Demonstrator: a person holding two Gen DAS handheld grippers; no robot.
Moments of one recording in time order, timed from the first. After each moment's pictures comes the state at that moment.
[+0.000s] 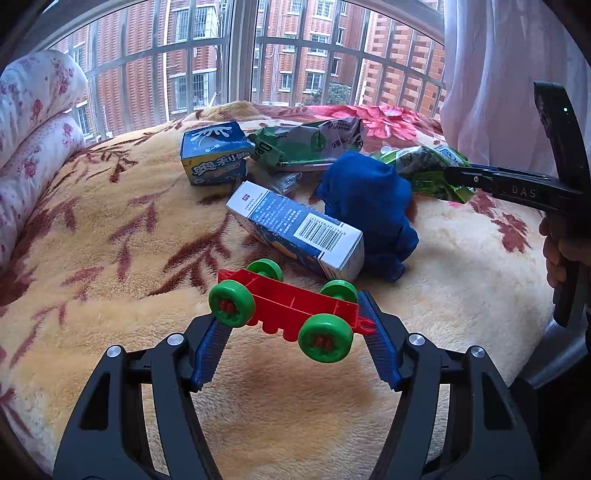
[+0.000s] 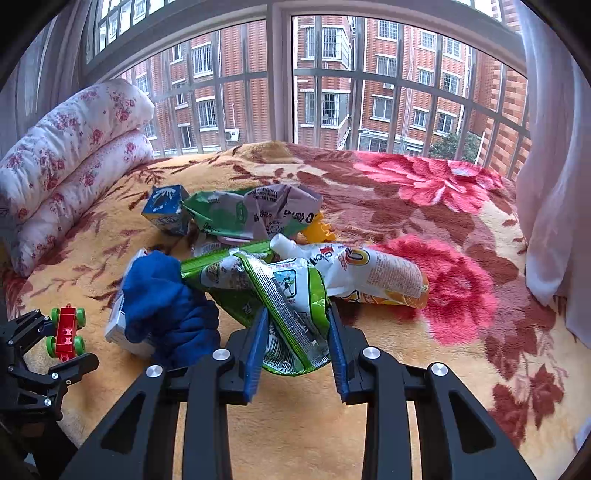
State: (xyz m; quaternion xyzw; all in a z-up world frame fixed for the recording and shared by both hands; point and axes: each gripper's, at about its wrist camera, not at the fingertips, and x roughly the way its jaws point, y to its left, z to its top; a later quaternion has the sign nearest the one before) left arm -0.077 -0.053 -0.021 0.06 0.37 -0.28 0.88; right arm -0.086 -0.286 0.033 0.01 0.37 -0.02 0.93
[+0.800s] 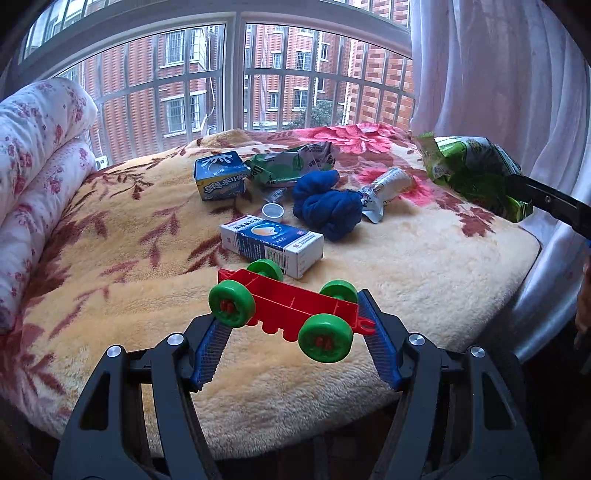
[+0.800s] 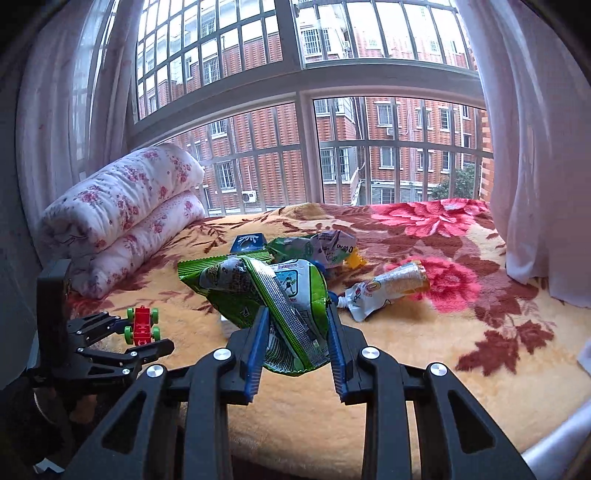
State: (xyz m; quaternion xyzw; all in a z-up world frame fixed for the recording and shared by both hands) left arm -0.148 -0.016 0.010 0.08 0.33 -0.31 0.89; right arm -0.247 -0.225 0.080 0.06 0.26 0.01 0.96
